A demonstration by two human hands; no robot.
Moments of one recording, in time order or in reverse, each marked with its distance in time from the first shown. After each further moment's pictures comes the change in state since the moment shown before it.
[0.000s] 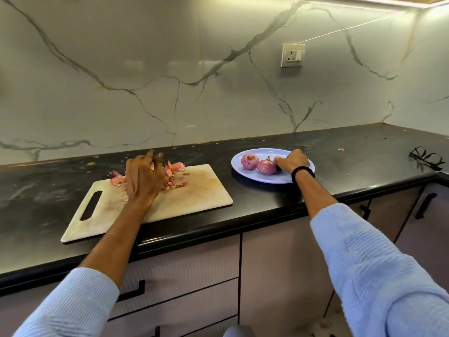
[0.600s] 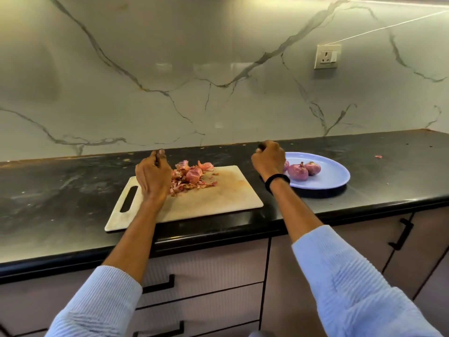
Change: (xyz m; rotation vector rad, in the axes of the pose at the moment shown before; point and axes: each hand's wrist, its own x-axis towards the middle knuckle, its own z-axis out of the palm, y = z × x) left_hand 0.003 -0.019 -0.038 -0.180 0.149 -0.350; right_hand -0.088 -0.110 0.068 0.200 0.075 -0.368
